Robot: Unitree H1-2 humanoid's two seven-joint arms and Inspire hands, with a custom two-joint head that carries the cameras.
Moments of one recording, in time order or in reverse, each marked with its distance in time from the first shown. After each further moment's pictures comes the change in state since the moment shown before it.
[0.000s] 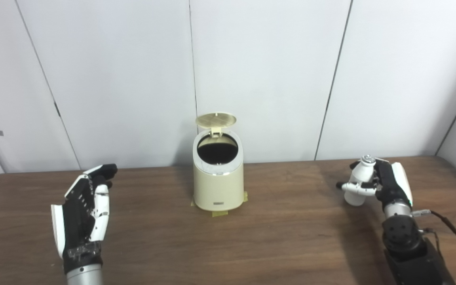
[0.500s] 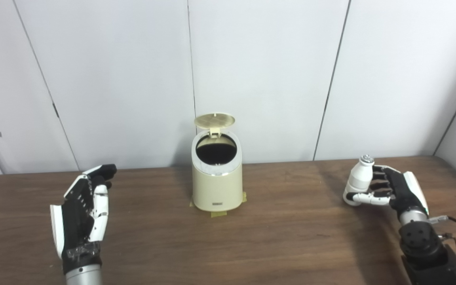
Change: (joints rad) left arm 0.000 0.000 0.000 0.000 0.000 0.000 0.000; right arm 0.048 -0.031 -0.013 -0.092 0.002 0.101 0.086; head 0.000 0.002
